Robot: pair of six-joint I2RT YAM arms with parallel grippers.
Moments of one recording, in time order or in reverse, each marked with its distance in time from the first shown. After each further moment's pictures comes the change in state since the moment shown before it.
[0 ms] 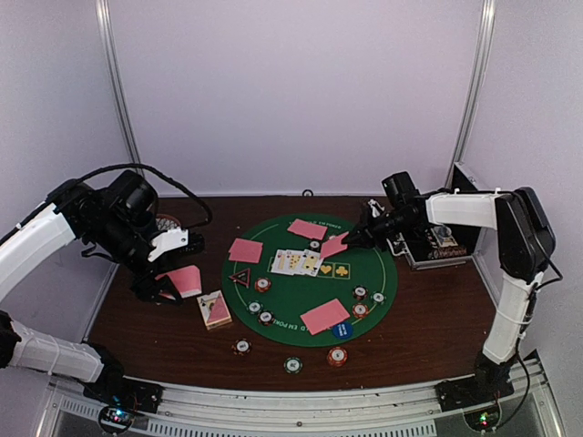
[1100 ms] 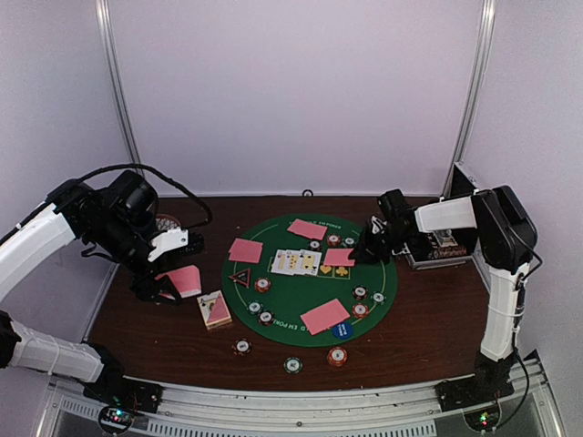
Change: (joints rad) left arm 0.000 0.000 0.000 -0.001 -0.008 0.000; right arm -0.041 0.159 -0.011 0.023 0.211 -0.090
